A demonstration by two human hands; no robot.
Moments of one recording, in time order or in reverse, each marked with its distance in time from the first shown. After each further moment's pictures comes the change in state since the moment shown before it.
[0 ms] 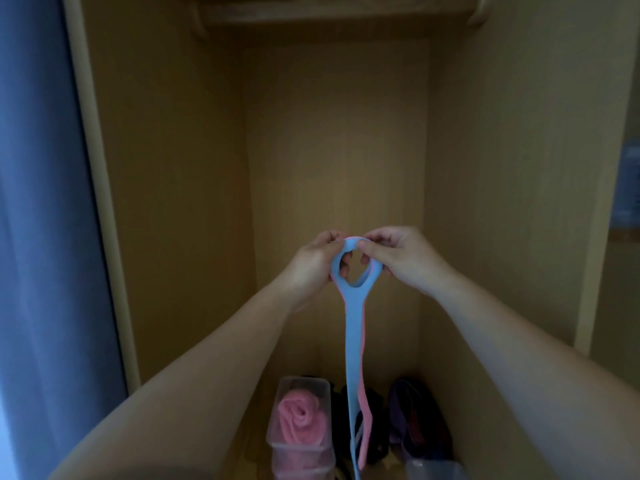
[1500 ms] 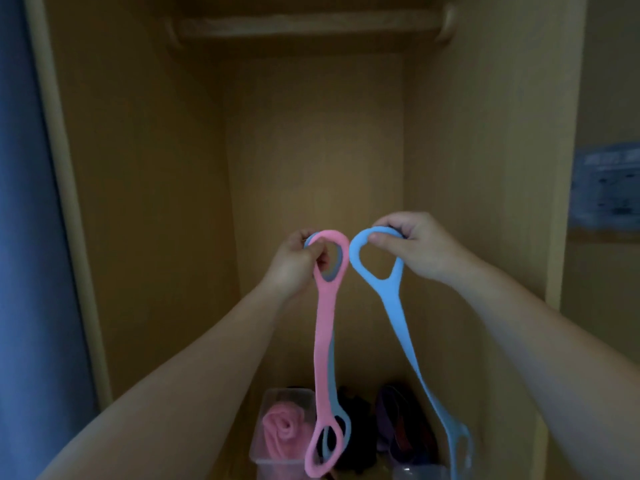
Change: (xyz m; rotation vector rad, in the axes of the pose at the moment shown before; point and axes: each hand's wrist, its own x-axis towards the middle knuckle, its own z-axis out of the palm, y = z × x) left_hand 0.032 -0.009 0.001 -0.002 0.239 0.027; right_hand -0.011 -0.025 -0.051 -0.326 0.015 -0.227
